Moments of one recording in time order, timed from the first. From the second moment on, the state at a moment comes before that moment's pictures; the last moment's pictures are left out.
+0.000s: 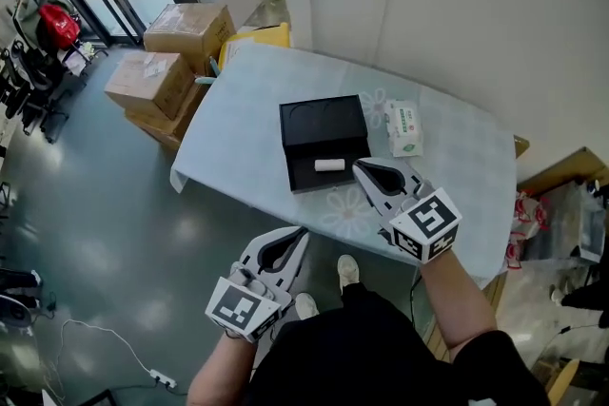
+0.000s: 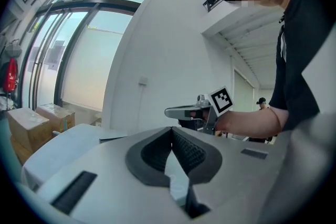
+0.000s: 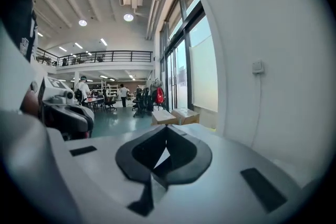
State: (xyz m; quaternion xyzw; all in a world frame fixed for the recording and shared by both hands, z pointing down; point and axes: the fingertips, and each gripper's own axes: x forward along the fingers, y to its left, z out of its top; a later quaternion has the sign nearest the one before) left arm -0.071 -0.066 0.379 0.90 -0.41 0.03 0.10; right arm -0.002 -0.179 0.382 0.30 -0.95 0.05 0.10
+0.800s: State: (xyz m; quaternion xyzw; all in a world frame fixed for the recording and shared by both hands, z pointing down) left arm -0.080 -0.018 0.368 0.93 -0.36 0.01 0.09; right arm -0.013 -0.048 0.359 0.34 -0.93 0.05 0.08
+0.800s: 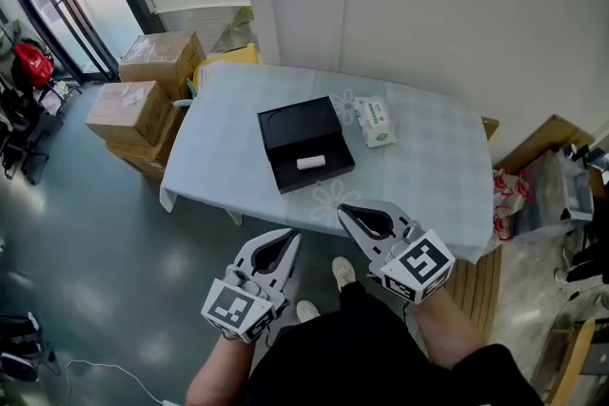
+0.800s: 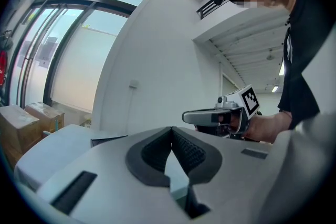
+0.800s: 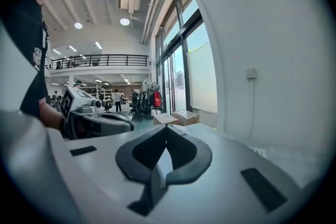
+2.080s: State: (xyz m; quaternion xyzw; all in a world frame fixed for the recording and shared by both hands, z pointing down) left arm -0.089 0.009 0.386 0.94 -0.34 0.02 0.10; right arm -0.043 0.001 0.385 0.33 -0.94 0.09 0.08
